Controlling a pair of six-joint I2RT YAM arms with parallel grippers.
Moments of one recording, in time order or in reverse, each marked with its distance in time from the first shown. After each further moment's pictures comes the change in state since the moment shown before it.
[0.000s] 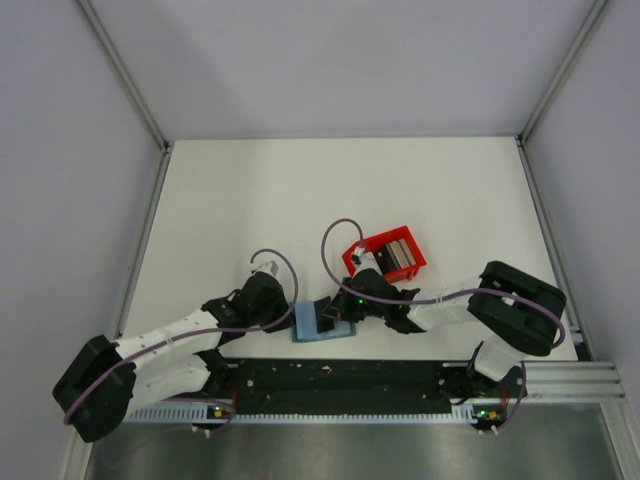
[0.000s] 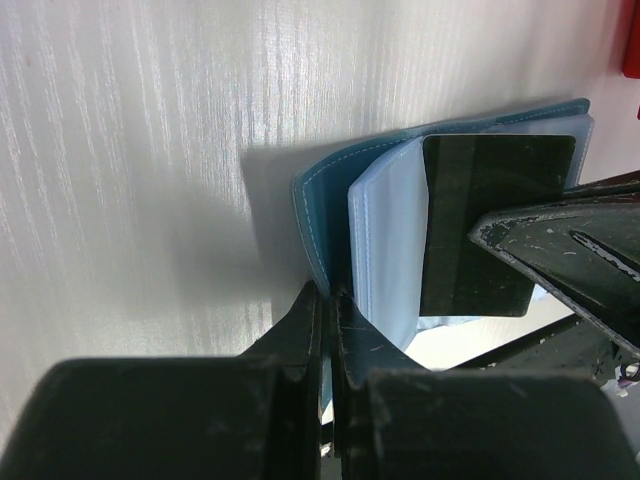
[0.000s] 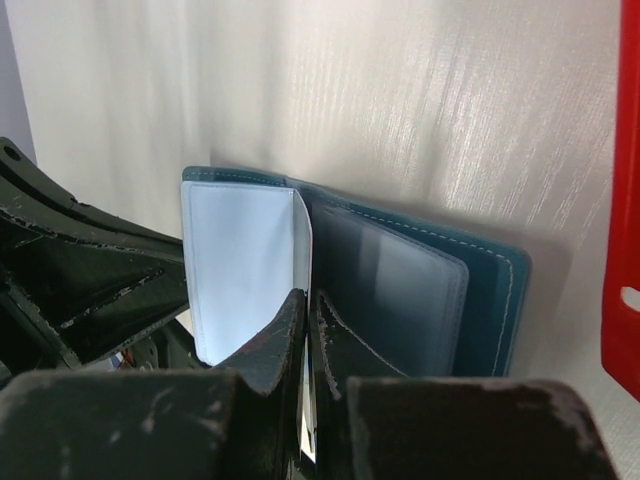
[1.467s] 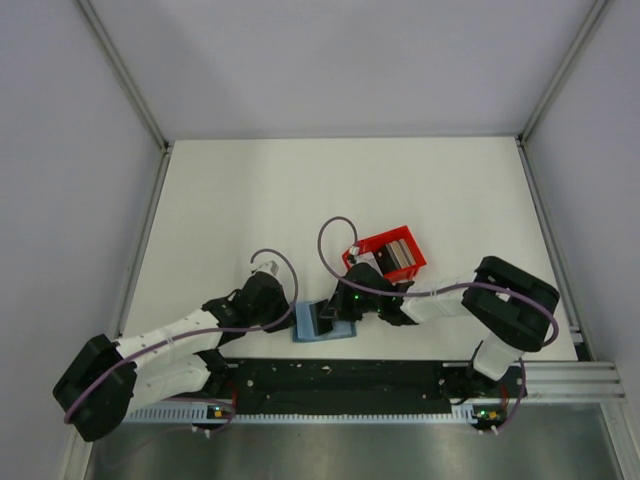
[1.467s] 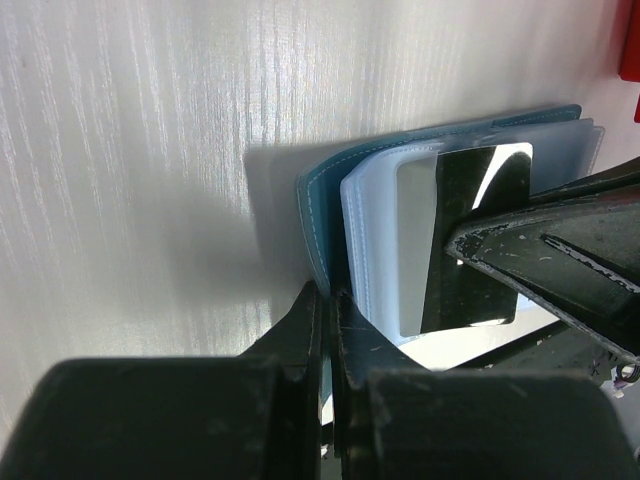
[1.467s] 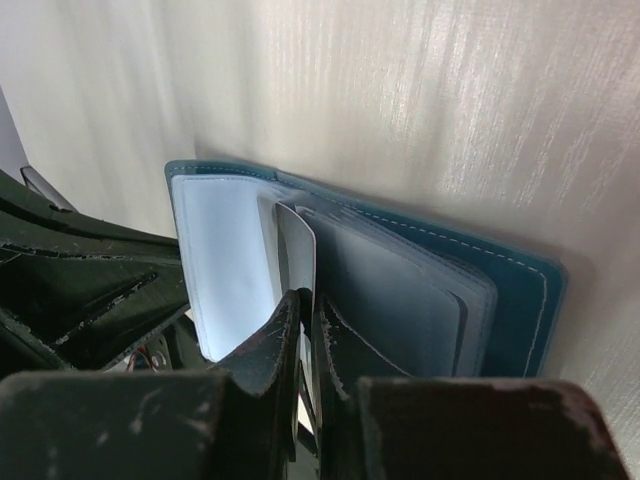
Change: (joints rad) left arm 0.000 0.002 0.000 0.007 0.000 -0.007; right arm -0.027 0.042 0.066 -0.112 -0.085 0.045
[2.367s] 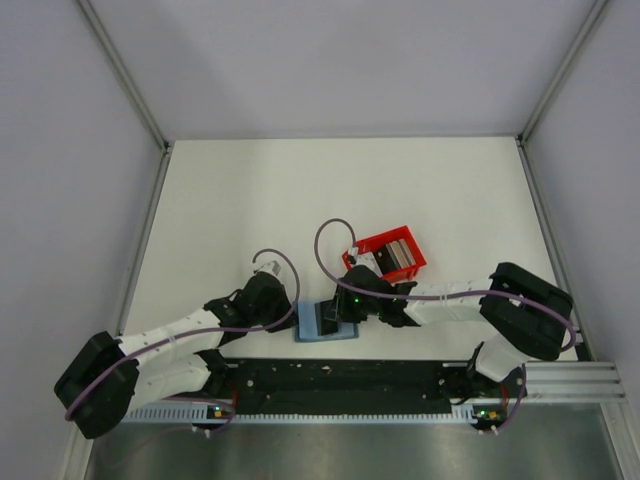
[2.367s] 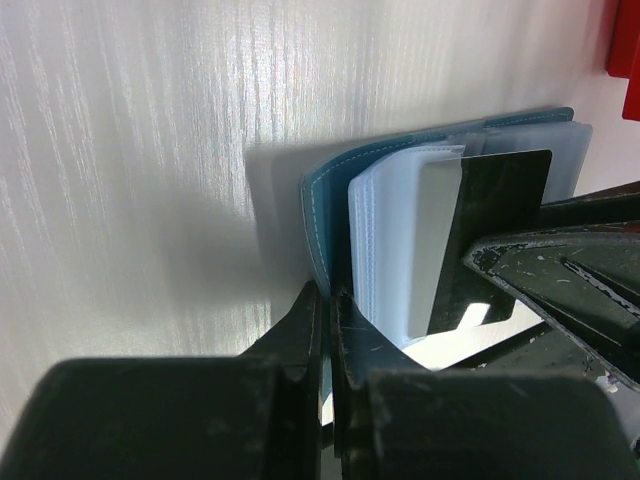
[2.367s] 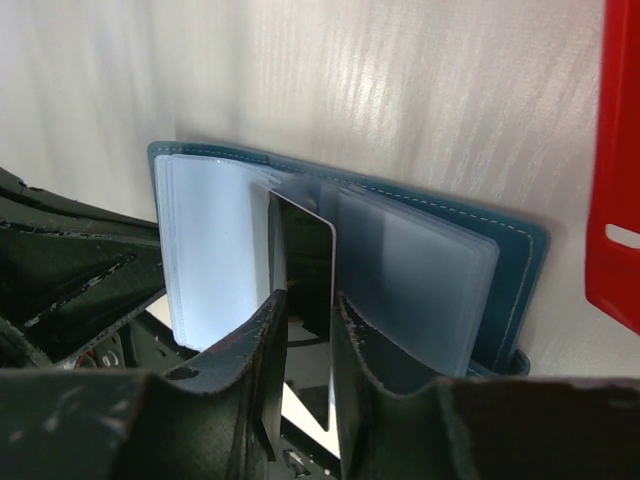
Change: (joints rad) left arm -0.002 0.013 -0.002 0.030 0.009 -0.003; right arm 0.045 -0.082 0.039 -0.185 0.114 -0.078
